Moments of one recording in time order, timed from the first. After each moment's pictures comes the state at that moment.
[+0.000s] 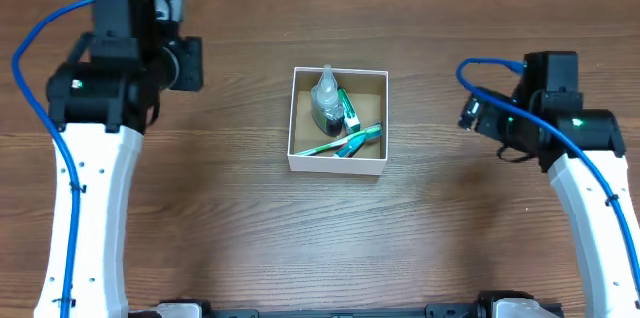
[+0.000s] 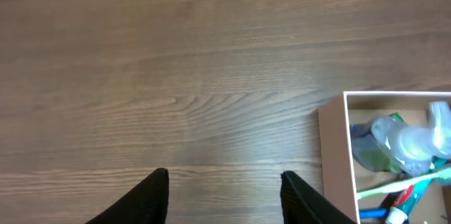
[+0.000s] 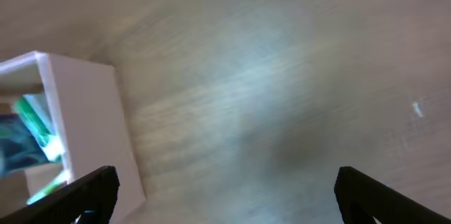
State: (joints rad) left arm -0.04 1.49 1.68 -1.05 -0.02 -0.01; right arm 0.00 1.33 1.20 -0.94 -0.02 0.36
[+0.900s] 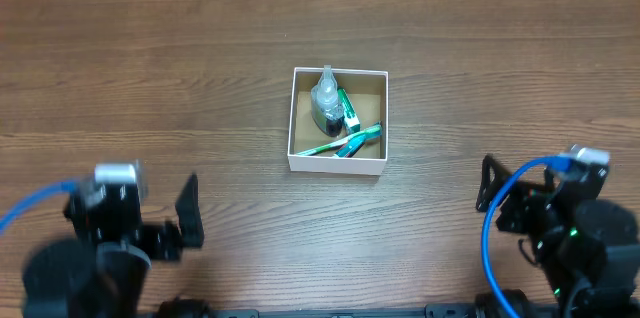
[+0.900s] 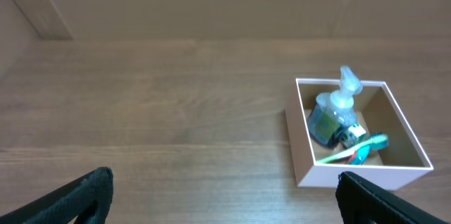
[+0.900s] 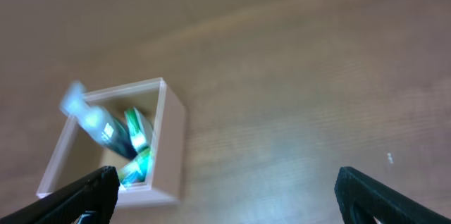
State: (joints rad) left arm 0.02 0.53 1.13 -1.03 0.07 -0.02; right arm 0.10 0.50 0.91 -0.94 0.05 0.32
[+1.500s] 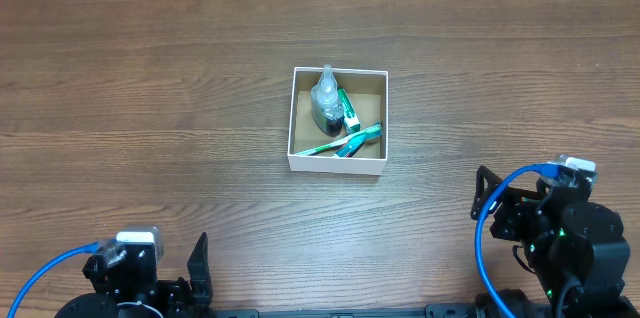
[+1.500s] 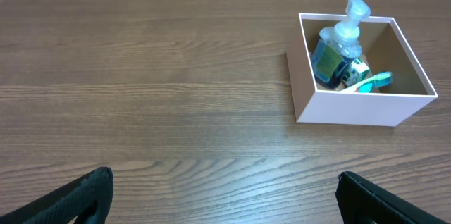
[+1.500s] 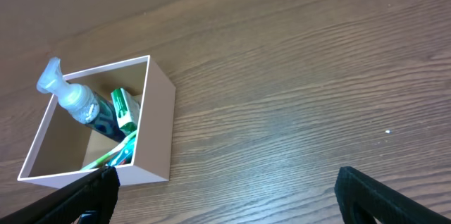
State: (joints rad) left arm 0.02 0.30 1.01 -1.26 0.07 -0.02; right arm 0.10 0.48 0.86 -0.96 0.05 0.33
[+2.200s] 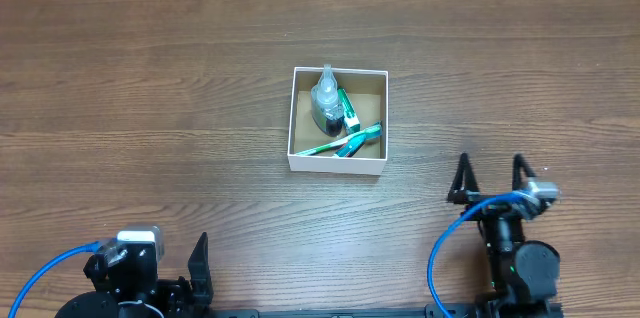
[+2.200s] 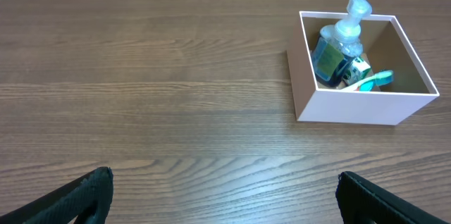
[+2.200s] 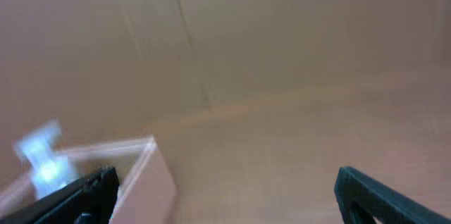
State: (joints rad) left arm 0.02 0.30 1.01 -1.26 0.07 -0.02; right arm 0.10 0.01 0.02 -0.02 0.06 0.24
